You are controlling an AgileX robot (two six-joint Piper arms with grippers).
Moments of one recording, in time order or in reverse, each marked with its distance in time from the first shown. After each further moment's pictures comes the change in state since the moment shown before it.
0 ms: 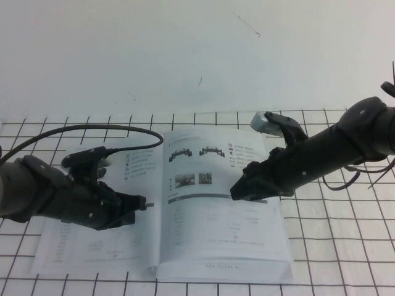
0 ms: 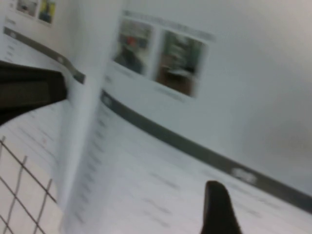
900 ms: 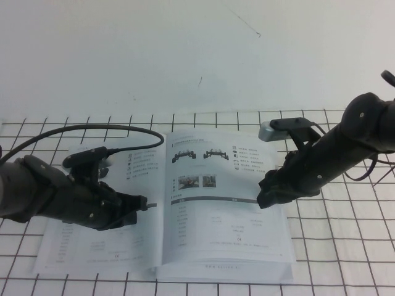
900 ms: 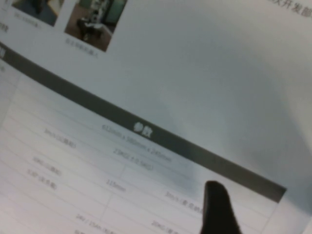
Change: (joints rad) right arm 0.004 -0.048 0.006 -0.380 -0.052 0.205; left arm 0.000 -0.004 0.002 -0.002 0.006 0.000
